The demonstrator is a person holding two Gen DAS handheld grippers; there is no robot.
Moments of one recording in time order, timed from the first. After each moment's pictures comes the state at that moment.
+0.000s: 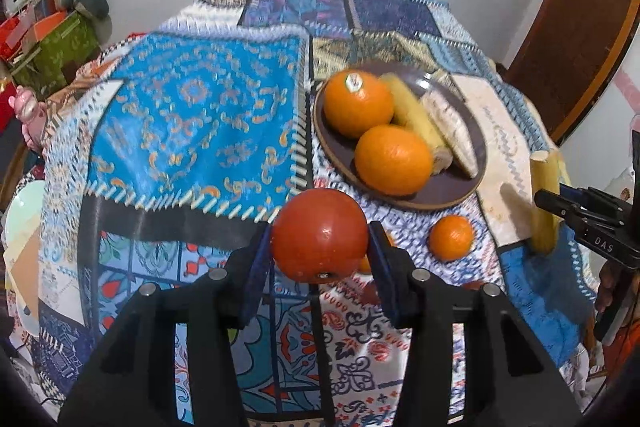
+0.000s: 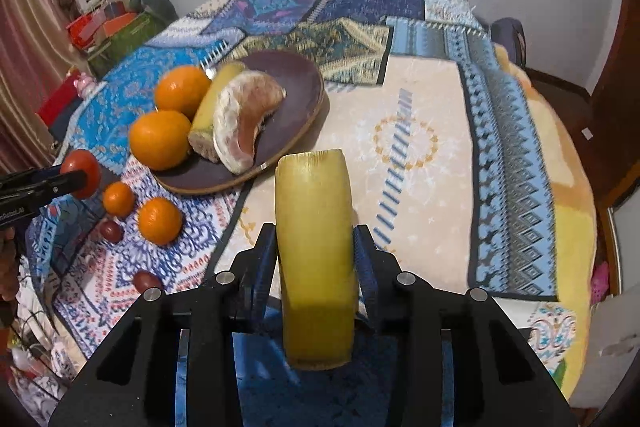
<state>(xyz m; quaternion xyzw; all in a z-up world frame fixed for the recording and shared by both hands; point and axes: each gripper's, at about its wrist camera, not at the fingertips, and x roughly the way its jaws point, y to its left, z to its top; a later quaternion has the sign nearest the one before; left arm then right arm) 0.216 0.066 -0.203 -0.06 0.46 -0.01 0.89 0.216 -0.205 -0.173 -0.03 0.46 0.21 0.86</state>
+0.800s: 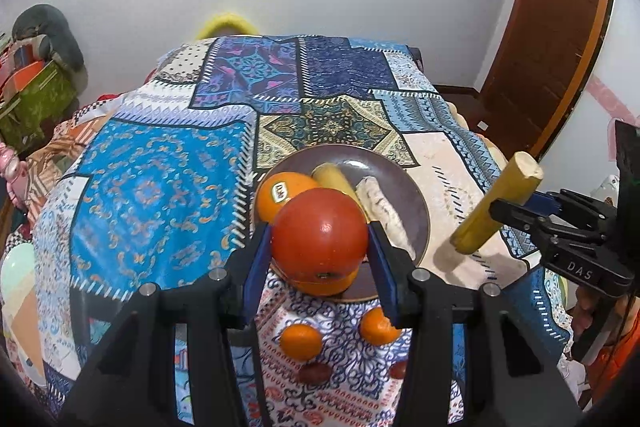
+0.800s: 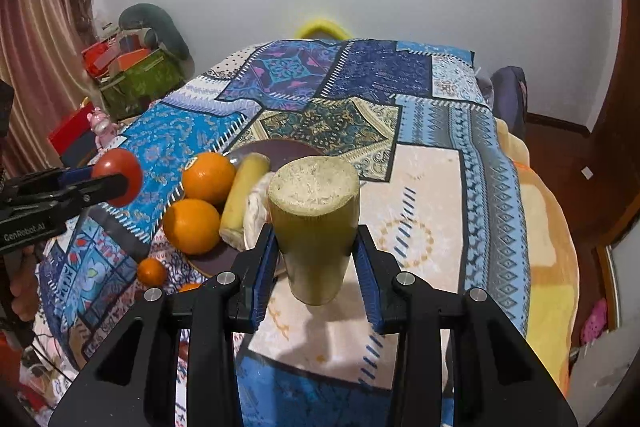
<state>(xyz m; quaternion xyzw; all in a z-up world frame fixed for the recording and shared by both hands) 0.260 0.020 -0.154 -0.04 0.40 -0.05 0.92 0.238 -0.187 -0.119 -0.03 0.39 0.23 0.89</state>
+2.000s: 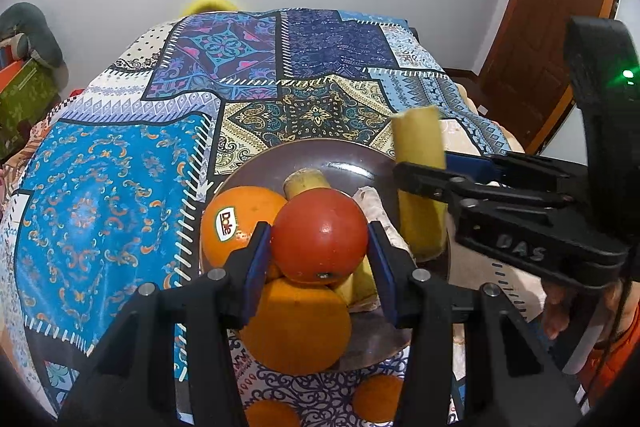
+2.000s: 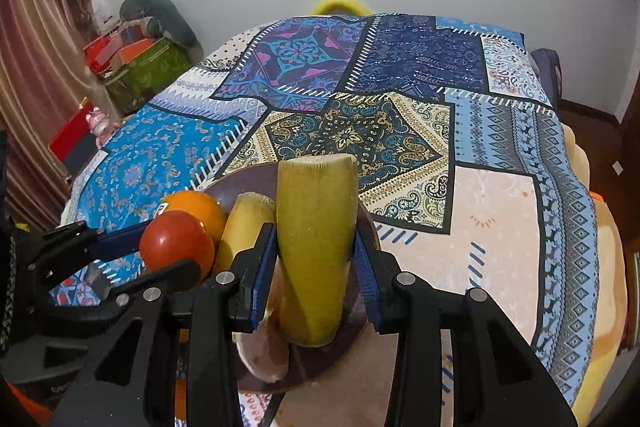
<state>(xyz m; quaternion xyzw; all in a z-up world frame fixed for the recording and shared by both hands) 0.332 -0.004 -0.206 -0.03 0.42 -0.07 0.90 0.326 -0.138 -0.156 -0.01 0.43 0.26 0.86</state>
